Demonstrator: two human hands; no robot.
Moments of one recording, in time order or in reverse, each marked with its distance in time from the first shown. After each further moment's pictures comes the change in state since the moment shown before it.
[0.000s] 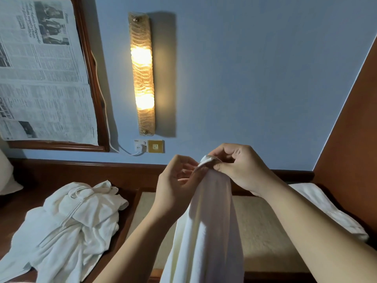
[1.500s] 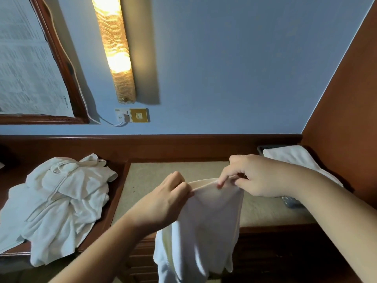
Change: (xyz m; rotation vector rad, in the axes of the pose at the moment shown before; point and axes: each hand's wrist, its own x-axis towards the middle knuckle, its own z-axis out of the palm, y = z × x) left_hand -0.050 -0.079 -0.007 0.629 -0.632 0.569; right_hand -0.065 0.048 -0.046 -0.625 -0.629 0.213
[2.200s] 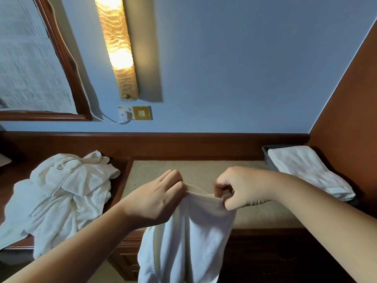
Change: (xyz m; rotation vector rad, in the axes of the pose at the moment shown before) left_hand 0.007 -0.015 -0.011 0.137 -0.105 0.168; right_hand 0.027 0.003 0.020 0.116 -0.220 0.015
